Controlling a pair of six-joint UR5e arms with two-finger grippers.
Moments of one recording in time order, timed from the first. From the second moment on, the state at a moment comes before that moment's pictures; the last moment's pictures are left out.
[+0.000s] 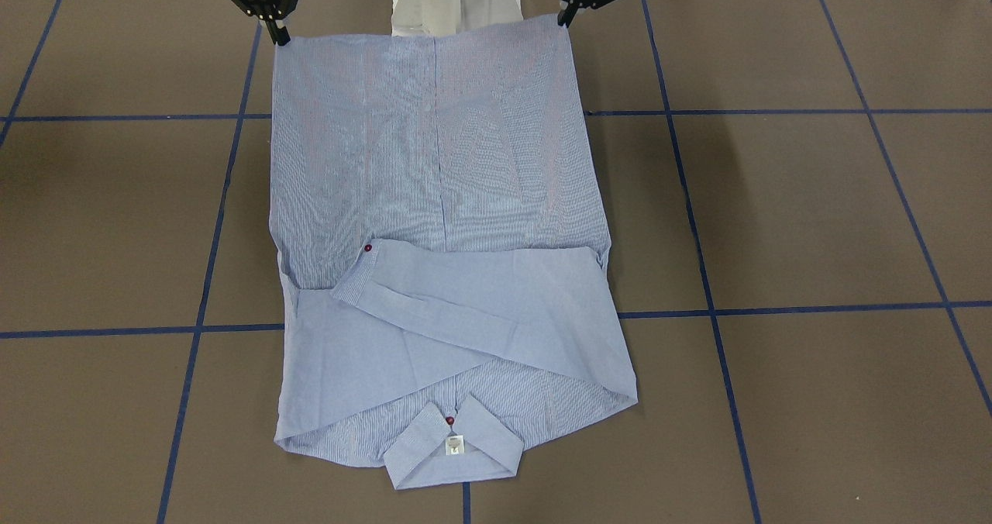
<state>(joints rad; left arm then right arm) -0.21 -1.76 -2.56 -1.54 -1.66 -1.37 0.03 -1.68 2.66 -1.64 1.25 1.88</state>
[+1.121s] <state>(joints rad) -0.58 -2.02 -2.20 -1.43 -1.66 -1.11 0.57 -1.22 2.28 -1.77 1.49 1.58</state>
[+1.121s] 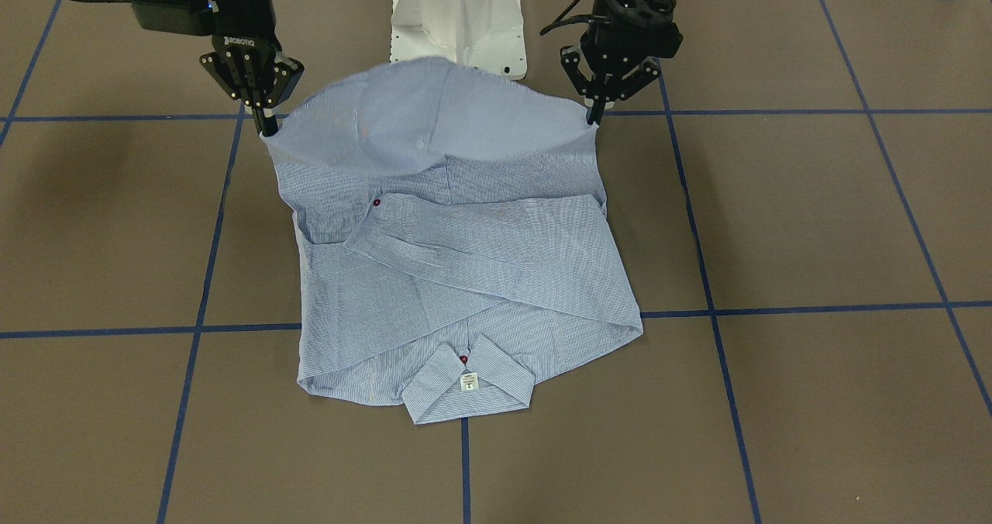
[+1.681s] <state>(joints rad) -0.65 -2.10 -1.85 -1.71 -1.61 -1.10 0.69 -1.06 1.94 -1.62 1.51 1.48</state>
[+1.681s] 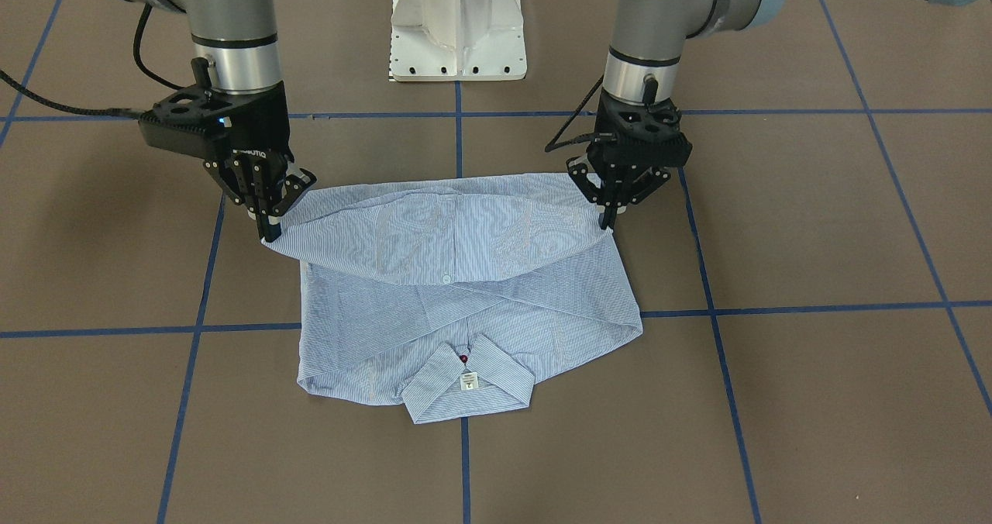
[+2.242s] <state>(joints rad) -0.69 -2.14 -1.57 -1.98 -1.60 -1.01 0.73 -0.94 1.62 -1.47 1.55 1.43</state>
